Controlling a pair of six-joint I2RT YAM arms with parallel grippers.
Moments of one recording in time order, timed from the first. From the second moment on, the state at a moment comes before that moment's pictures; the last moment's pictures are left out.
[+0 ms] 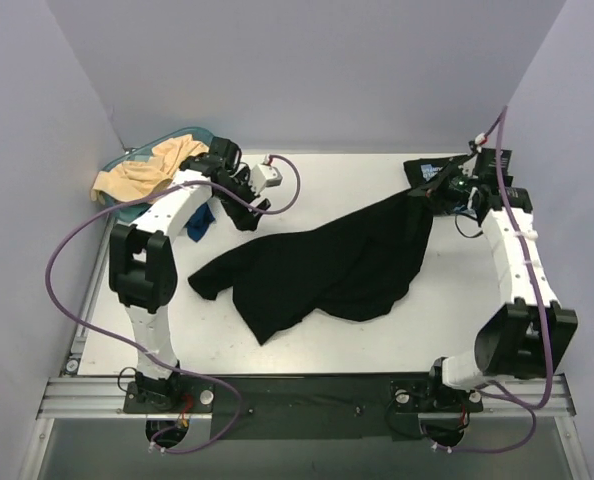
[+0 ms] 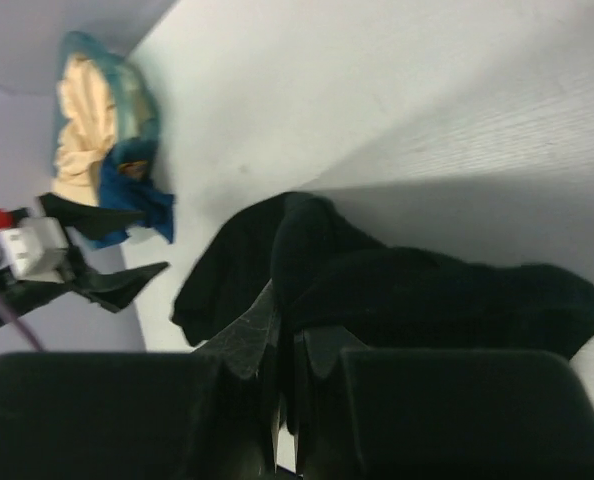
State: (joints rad) left arm -0.30 1.95 1.75 -0.96 0.41 0.73; right arm -0.12 1.39 1.34 -0.60 -0.50 0.64
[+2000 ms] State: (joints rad) left arm -0.93 1.71 1.04 -0.68 -0.08 0.08; right arm -0.29 1.32 1.16 -0.67 -0.41 0.50
